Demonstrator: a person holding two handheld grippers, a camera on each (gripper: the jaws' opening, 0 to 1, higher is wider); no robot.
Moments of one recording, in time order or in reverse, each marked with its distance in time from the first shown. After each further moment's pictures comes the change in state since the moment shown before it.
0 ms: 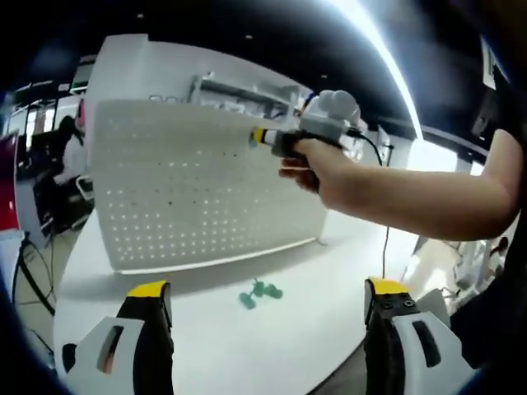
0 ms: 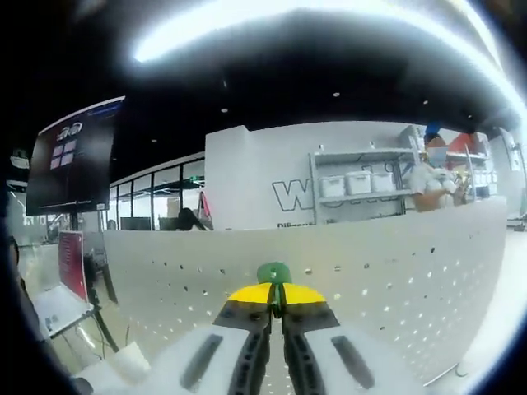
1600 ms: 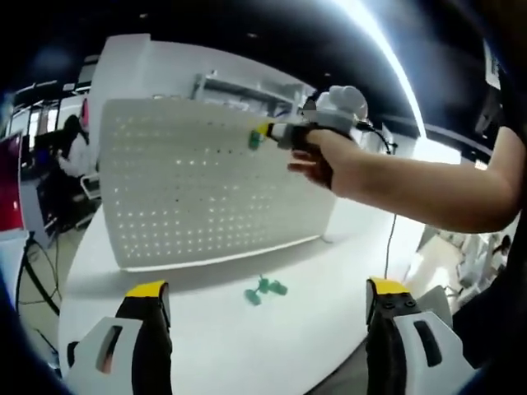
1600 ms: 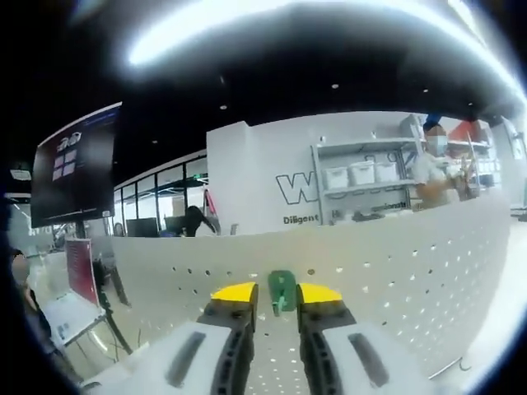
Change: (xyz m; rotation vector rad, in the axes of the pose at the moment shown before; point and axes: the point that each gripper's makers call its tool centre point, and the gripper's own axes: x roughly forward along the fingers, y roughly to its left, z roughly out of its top) left arm -0.005 0.001 -0.005 0.017 0.016 0.018; right arm -0.018 0.002 0.007 0.043 0.048 0.053
